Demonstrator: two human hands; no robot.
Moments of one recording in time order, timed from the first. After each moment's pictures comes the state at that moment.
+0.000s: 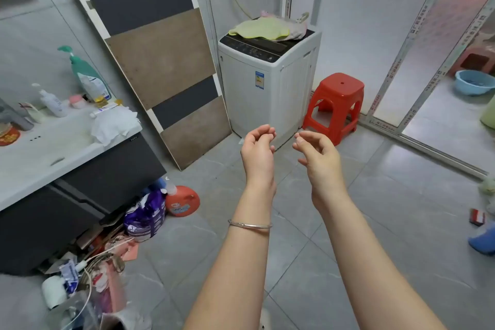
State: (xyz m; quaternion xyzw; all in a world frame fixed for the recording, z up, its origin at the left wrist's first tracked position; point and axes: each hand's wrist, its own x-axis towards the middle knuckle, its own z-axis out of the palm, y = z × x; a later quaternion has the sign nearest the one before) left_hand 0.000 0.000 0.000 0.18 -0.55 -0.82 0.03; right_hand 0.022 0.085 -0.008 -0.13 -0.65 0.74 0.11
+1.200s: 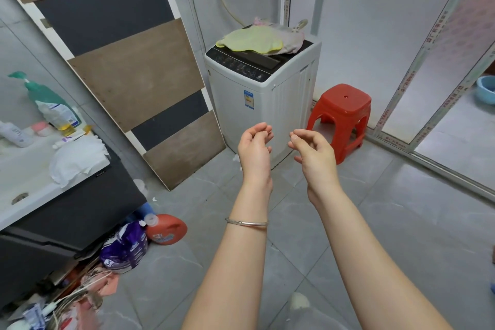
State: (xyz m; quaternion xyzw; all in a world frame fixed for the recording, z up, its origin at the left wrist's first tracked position) left_hand -0.219 0.103 -0.003 0.20 -0.56 -0.80 0.05; right_hand -0.206 0.186 -0.015 -0.14 -0.64 0.75 0.08
